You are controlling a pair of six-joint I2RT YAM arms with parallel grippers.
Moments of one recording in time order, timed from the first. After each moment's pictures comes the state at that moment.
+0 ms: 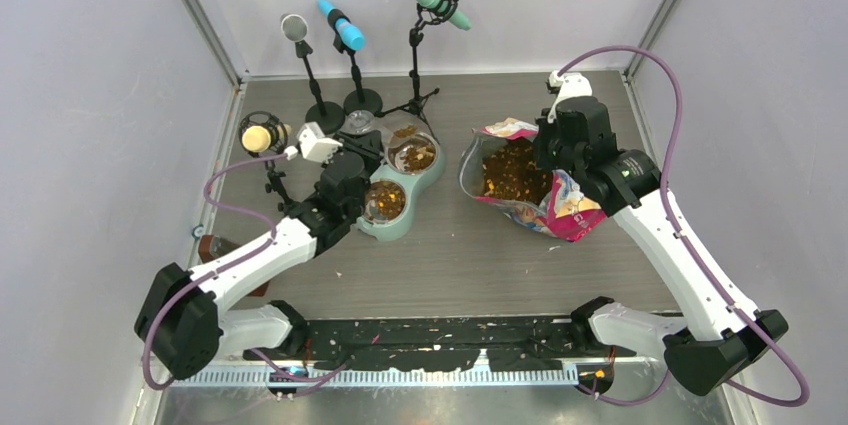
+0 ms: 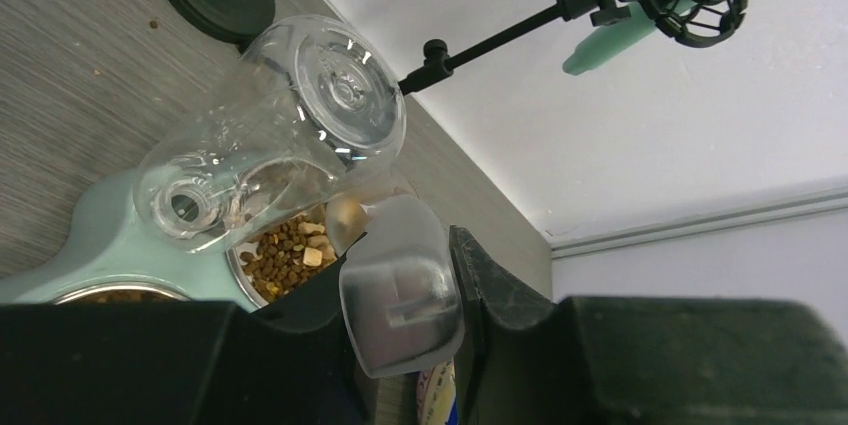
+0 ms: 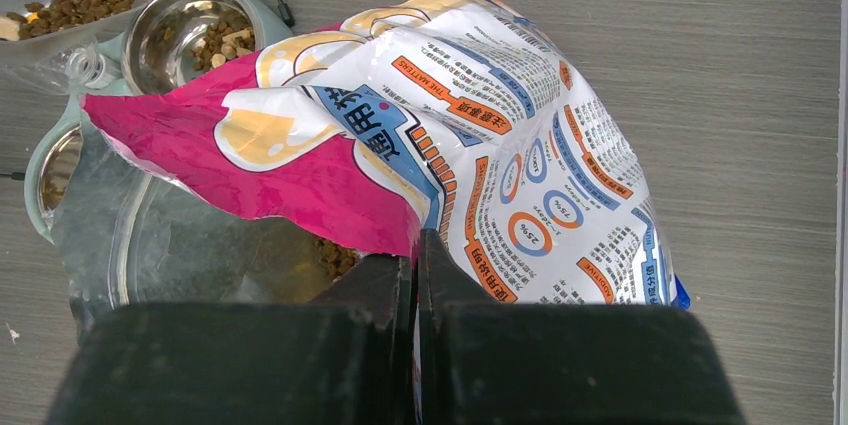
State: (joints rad) left arm -0.67 1.17 0.73 0.31 -0.72 -1.05; right arm 0.45 1.12 1.30 -0.76 0.27 0.23
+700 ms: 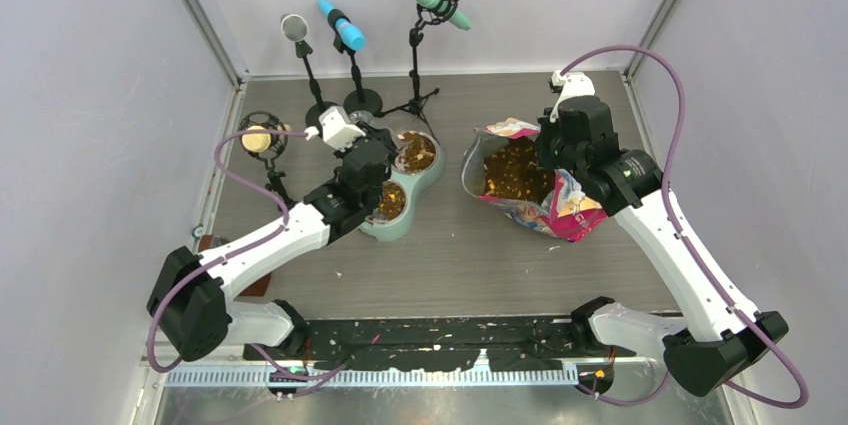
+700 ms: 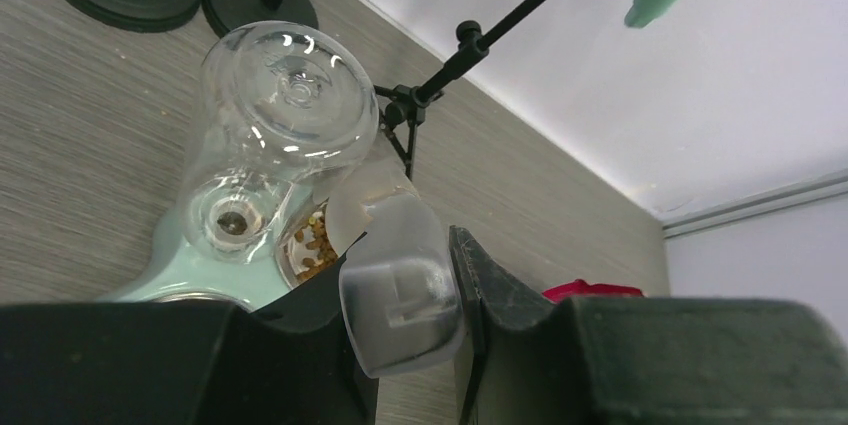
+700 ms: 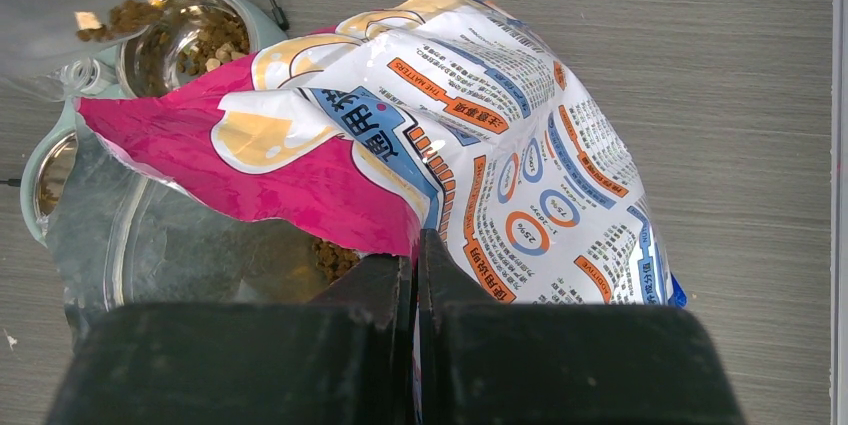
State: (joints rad) left arm -0.74 1.28 0.89 0.17 -0.82 -0.88; right arm 0.44 1.11 1.30 -0.76 0.27 0.23
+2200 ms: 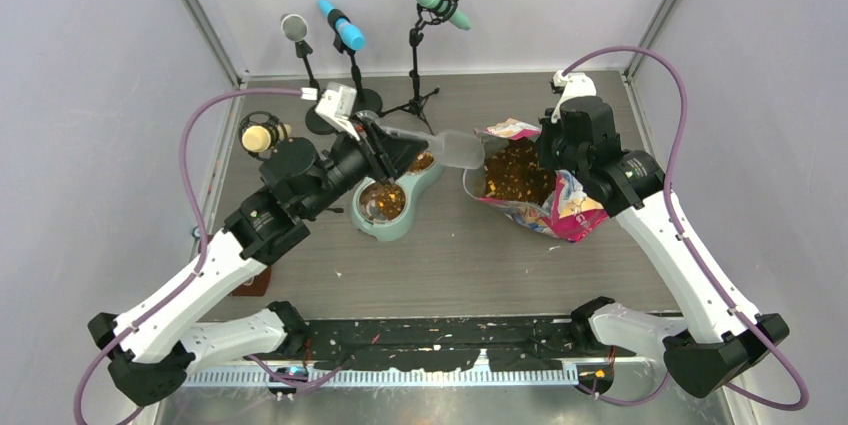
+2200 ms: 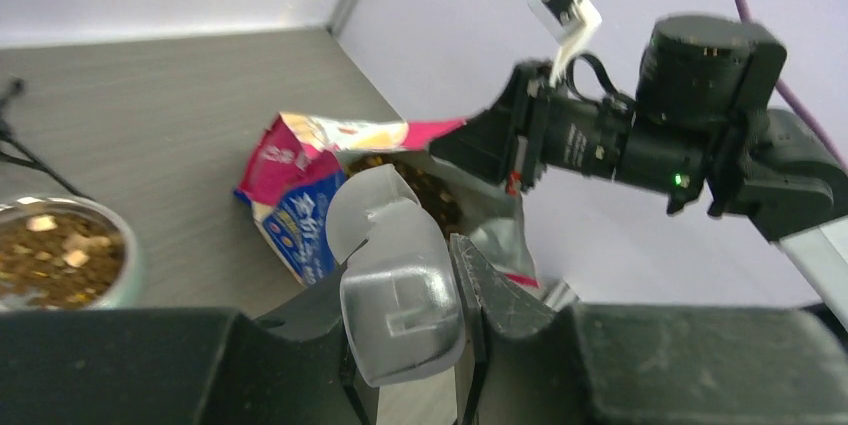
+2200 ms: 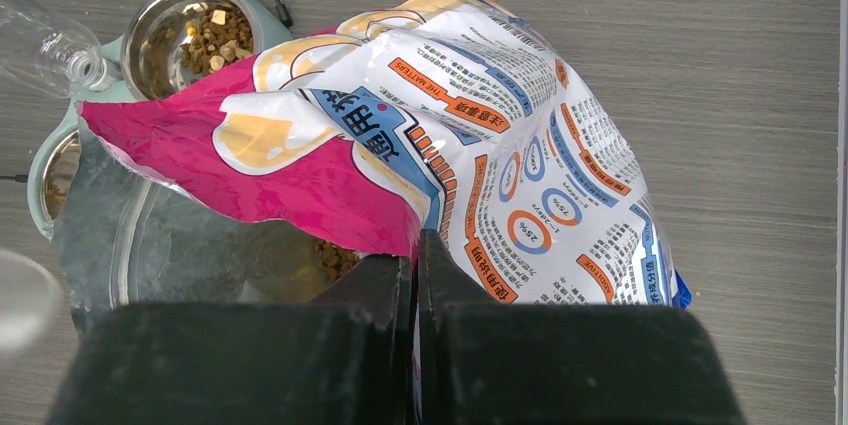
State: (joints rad) left arm -0.83 0.97 1.18 -0.14 -0.06 -0.53; right arm 0.43 1.11 1.30 -0.76 0.25 0.24
